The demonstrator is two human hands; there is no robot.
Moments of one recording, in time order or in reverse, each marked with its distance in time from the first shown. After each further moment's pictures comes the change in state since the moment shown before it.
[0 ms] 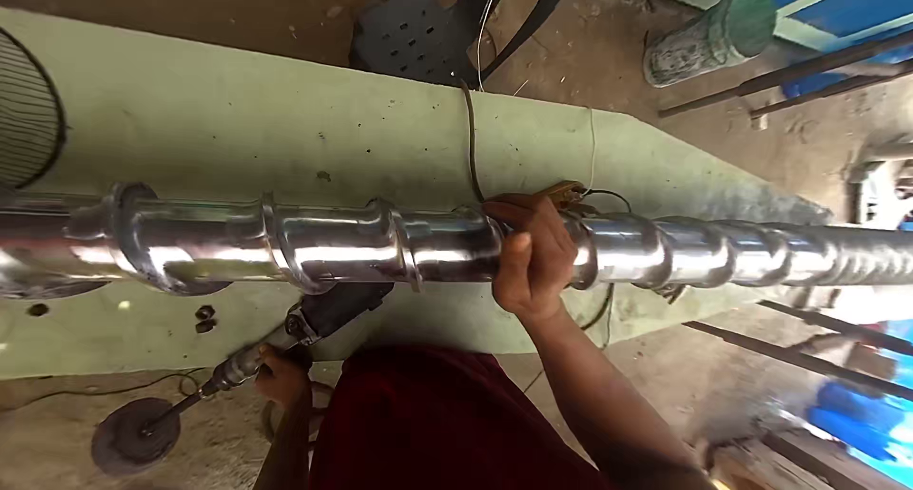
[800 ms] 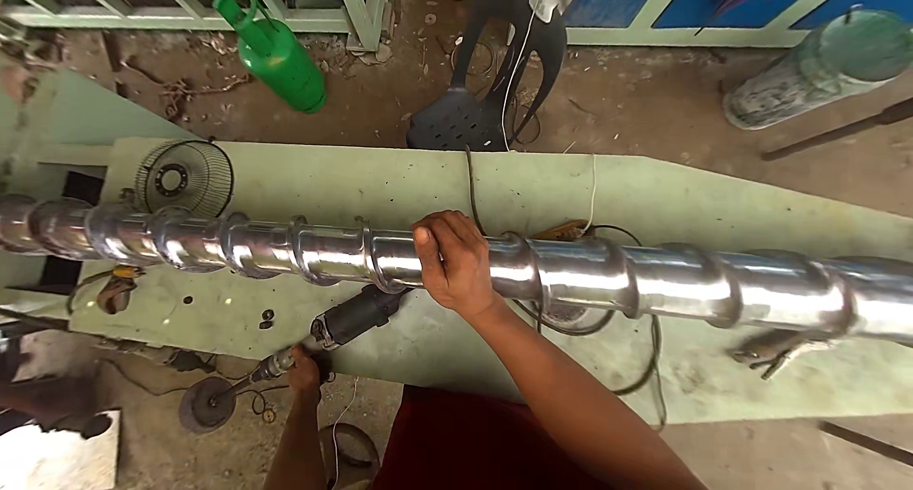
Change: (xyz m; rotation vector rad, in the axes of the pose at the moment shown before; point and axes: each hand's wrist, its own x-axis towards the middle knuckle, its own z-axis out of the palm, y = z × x) left_hand 0.117 -0.136 0.059 -0.102 0.172 -0.011; right_hand -0.002 0.007 -0.005 0.187 0.061 -0.012
